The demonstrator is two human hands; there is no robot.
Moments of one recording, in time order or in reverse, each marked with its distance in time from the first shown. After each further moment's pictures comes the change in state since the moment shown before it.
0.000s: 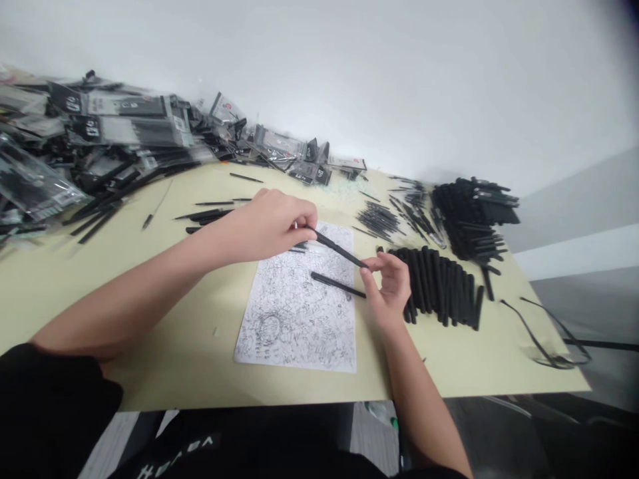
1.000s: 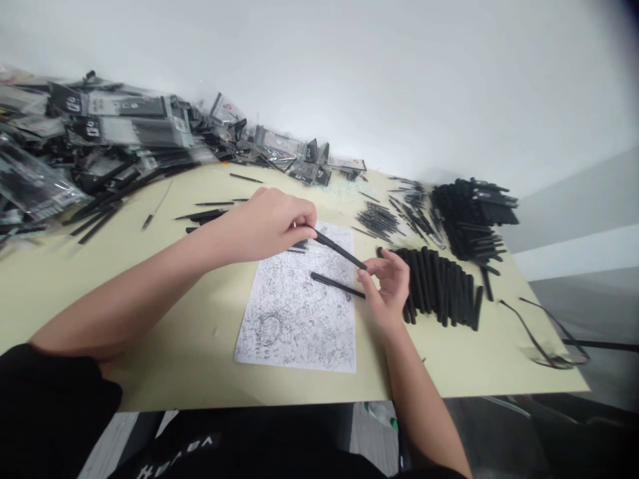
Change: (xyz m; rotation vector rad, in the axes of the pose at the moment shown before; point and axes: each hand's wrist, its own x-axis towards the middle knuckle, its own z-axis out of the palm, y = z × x) left_hand -0.001 0.002 -0.004 0.026 0.001 0.009; right_hand 0.000 -0.003 0.000 0.022 -0.047 0.025
